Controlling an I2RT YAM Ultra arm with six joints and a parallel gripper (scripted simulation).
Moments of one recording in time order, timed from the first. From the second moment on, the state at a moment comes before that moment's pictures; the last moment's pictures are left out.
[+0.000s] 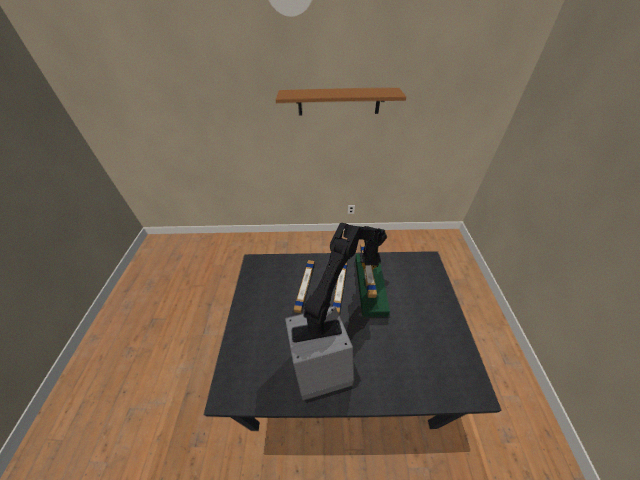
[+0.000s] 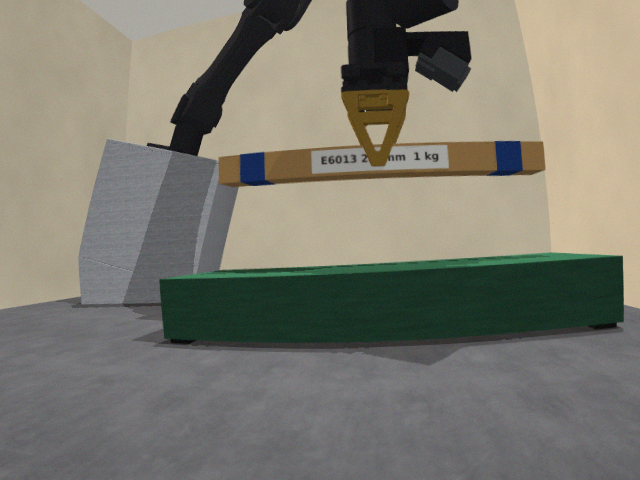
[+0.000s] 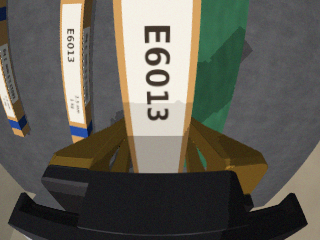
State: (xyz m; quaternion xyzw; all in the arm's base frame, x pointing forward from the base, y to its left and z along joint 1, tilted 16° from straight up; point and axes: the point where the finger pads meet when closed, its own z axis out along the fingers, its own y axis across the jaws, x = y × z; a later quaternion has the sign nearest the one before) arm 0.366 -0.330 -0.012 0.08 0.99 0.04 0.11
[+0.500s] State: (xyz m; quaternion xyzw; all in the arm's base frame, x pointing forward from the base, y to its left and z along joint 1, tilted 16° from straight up) arm 0.365 -0.329 -0.024 0.08 0.99 0.05 0.11
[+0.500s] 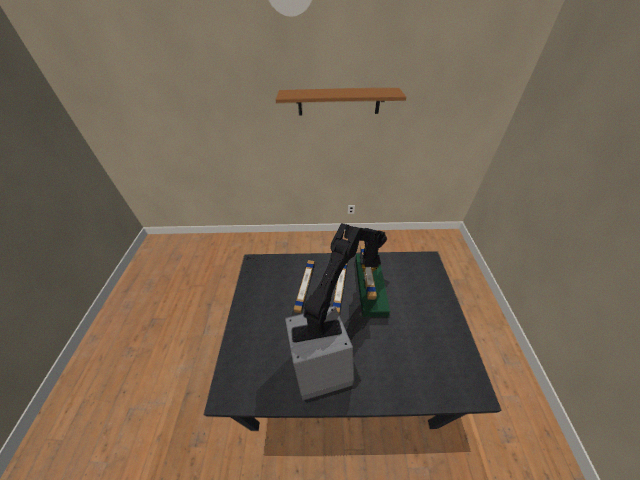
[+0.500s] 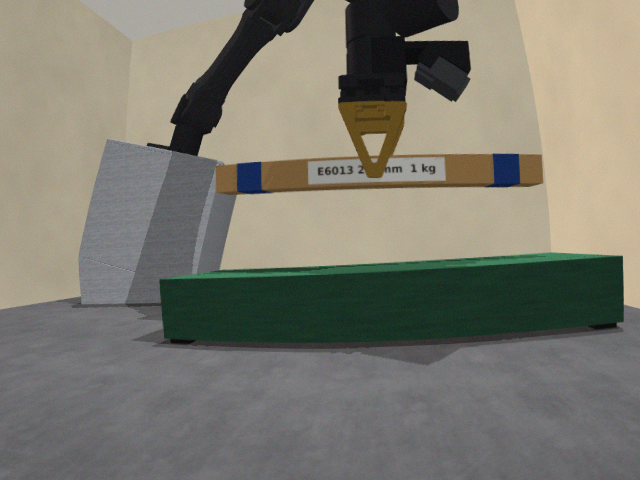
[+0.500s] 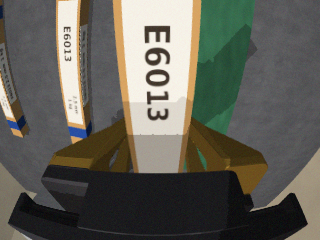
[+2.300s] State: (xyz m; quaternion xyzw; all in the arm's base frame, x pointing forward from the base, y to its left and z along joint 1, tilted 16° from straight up) arm 0.382 -0.333 -0.068 0.08 0.99 0.04 0.12
